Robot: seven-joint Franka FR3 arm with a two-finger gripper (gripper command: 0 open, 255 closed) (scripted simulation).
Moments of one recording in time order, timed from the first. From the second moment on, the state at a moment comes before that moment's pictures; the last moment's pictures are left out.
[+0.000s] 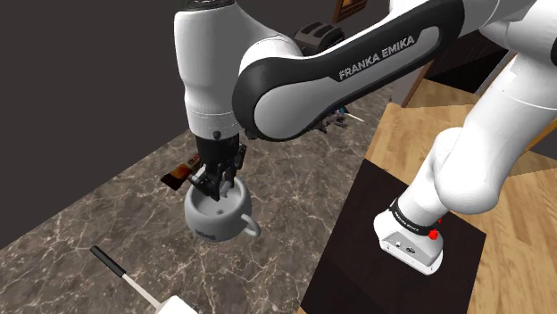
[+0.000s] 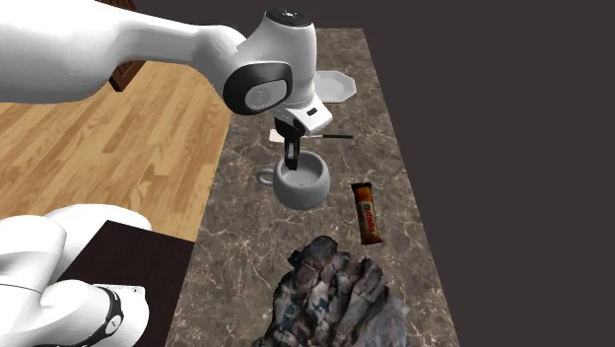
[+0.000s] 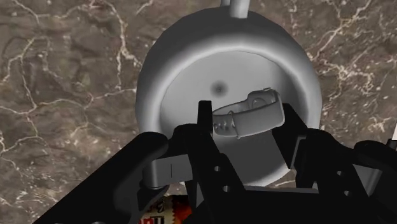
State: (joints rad) arm 0.34 0.05 0.53 -2.02 0.04 2.07 0.64
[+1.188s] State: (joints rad) arm 0.33 0.05 0.53 -2.02 0.04 2.08 0.64
